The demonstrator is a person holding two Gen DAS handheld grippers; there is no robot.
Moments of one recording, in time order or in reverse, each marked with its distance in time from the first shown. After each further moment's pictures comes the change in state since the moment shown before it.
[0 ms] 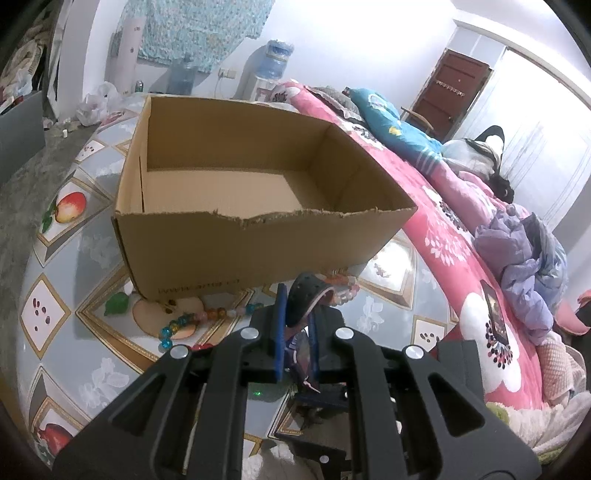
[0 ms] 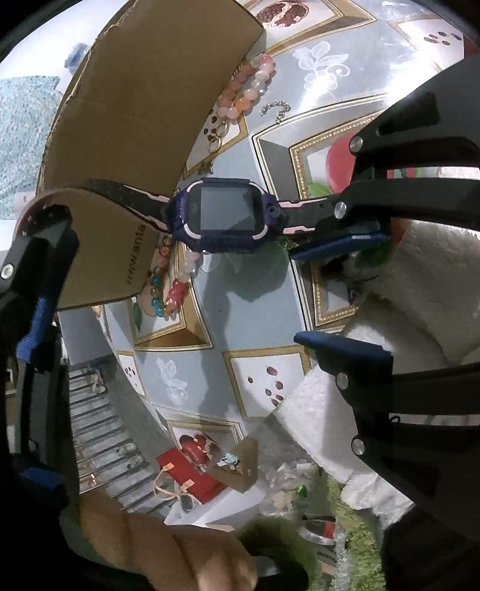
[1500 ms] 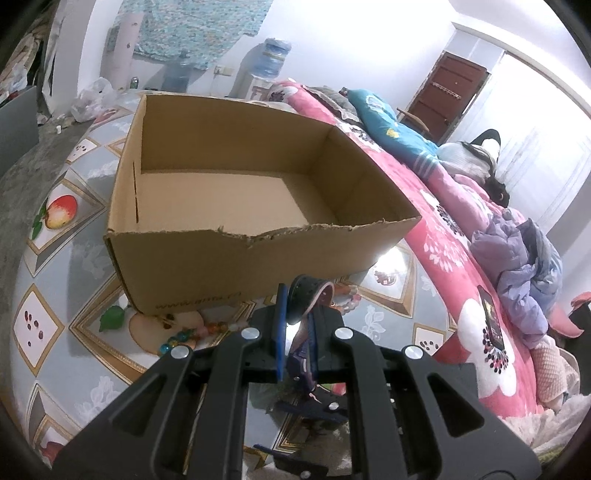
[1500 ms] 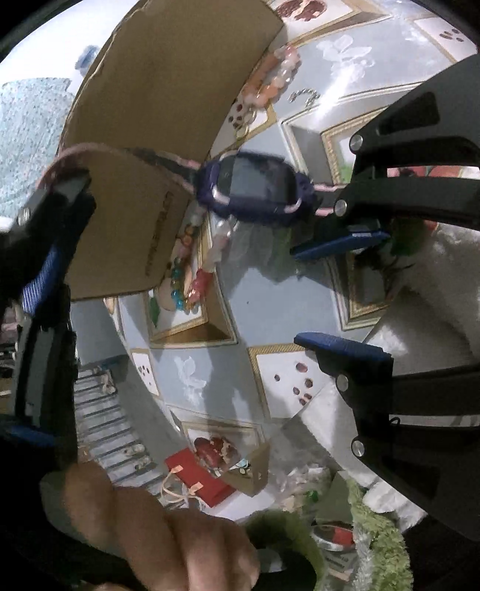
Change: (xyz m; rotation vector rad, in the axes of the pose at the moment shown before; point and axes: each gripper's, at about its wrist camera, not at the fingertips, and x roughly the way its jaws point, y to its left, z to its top) left arm 0.009 0.008 0.009 -0.012 0.008 -0.037; right arm 0.011 0.007 0.014 -0.021 -0.053 -0.009
